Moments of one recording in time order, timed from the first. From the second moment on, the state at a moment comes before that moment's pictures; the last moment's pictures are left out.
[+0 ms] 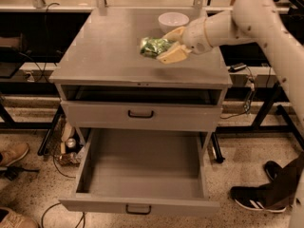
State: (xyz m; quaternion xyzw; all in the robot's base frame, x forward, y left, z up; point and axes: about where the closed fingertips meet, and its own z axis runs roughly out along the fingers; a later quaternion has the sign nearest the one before) arm 0.716 -0.063 0.897 -0.59 0.63 0.17 0.47
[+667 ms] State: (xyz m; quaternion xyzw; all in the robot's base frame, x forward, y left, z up) arm 0.748 -0.033 0.872 -0.59 0.63 0.19 0.47
